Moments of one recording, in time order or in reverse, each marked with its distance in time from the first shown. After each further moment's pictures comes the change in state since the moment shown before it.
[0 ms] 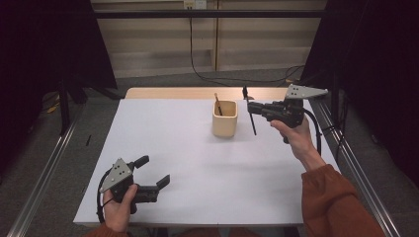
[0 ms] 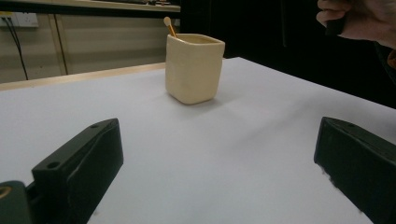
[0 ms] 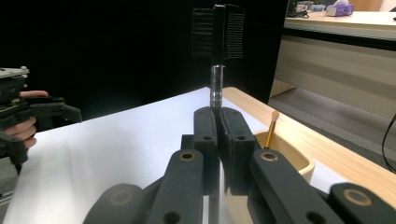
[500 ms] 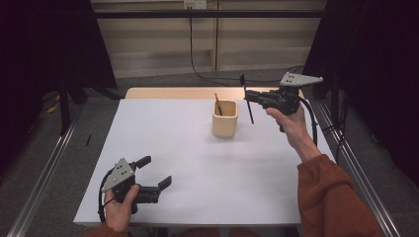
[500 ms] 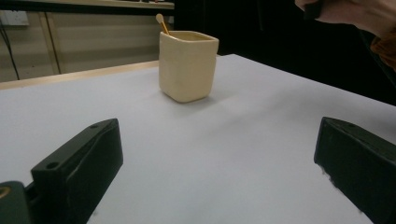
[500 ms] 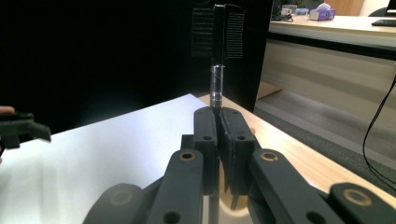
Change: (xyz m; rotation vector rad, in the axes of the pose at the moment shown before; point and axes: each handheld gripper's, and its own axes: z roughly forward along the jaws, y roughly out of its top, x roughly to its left) left arm -0.002 0.000 0.003 0.013 -0.022 0.014; right arm -0.018 0.019 0.018 -0.006 -0.047 -0.003
